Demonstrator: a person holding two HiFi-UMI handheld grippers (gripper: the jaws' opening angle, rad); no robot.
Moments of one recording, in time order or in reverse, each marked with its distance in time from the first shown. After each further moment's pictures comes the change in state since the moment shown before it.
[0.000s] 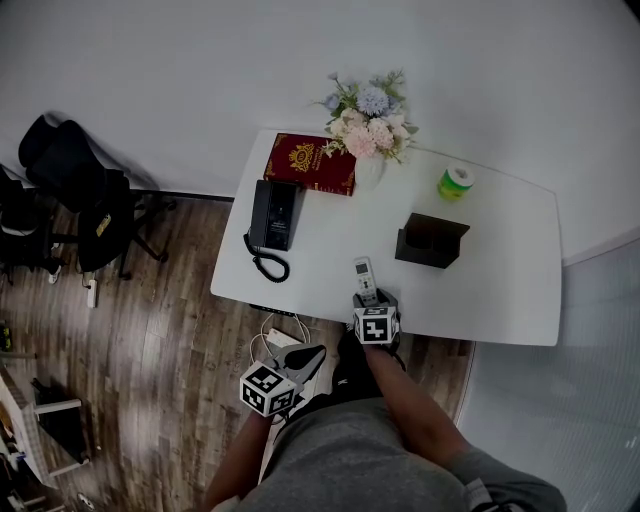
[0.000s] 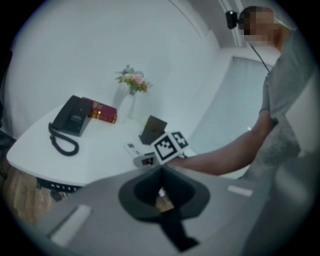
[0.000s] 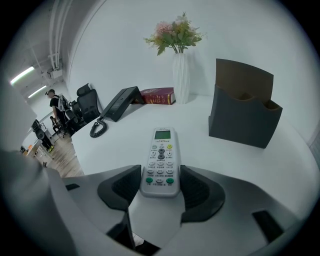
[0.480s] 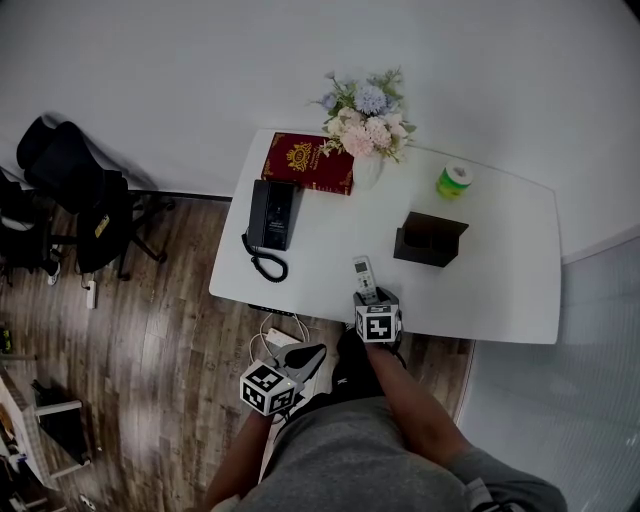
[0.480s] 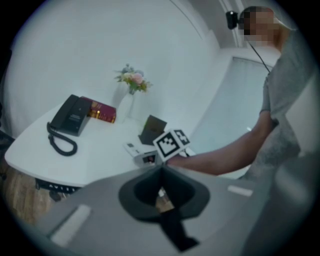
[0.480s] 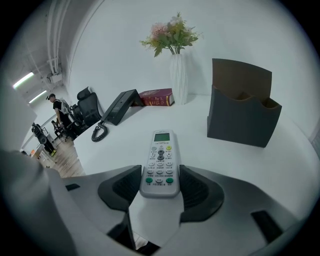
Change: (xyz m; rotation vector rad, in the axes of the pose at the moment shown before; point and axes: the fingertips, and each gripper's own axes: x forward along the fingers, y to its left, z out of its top) left arm 0.004 -0.001 0.000 -0.001 0.001 -0.007; right arm -0.003 -0.003 0.002 0.034 -0.003 0.029
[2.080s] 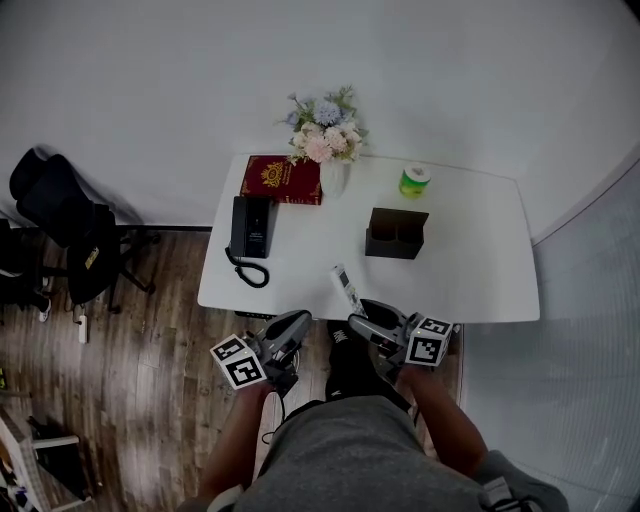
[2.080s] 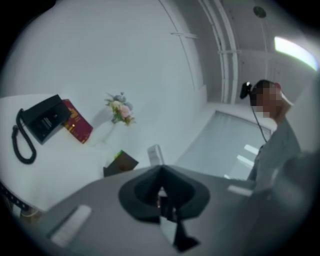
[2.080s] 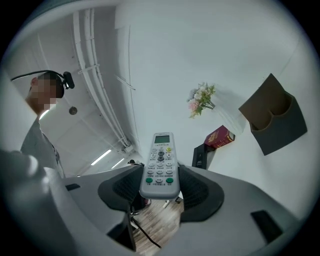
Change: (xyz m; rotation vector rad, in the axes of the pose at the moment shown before) left arm -0.033 -0.039 0.112 -0.222 -0.447 -0.336; right arm -0.240 0.058 0.067 0.298 -0.496 0.921
